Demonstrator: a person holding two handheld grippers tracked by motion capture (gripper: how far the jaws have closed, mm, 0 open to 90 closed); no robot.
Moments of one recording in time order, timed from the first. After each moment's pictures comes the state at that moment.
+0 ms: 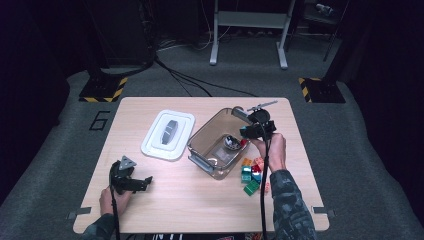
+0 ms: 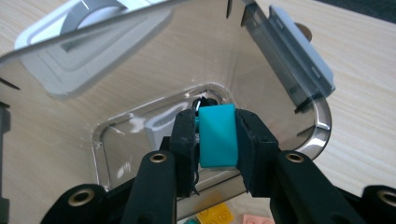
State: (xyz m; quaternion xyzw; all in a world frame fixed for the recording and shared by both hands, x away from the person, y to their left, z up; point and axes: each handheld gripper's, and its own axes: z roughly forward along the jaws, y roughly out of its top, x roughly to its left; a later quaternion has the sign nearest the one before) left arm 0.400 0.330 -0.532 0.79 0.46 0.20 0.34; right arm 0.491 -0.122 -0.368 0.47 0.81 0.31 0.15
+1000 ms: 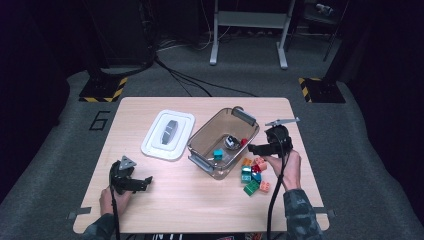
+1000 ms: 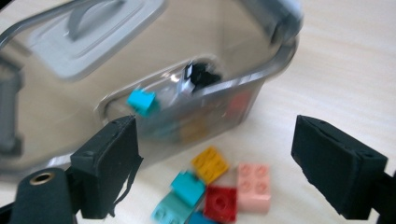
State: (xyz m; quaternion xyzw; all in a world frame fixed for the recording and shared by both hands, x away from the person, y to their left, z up) left arm 0.400 0.330 -0.532 0.79 0.46 0.20 0.34; right arm 0.442 -0.166 -0.385 0.50 0.78 0.36 0.14
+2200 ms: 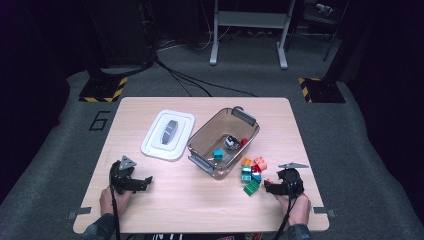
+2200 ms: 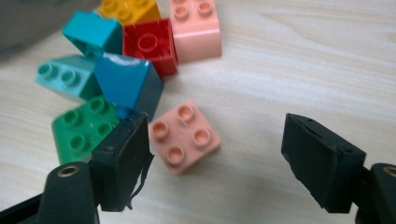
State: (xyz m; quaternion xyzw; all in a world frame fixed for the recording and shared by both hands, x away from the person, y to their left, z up) left arm 0.400 0.330 -0.531 0.79 0.46 0.20 0.34; right arm 0.371 -0.206 -0.491 0.60 0.73 0.28 0.17
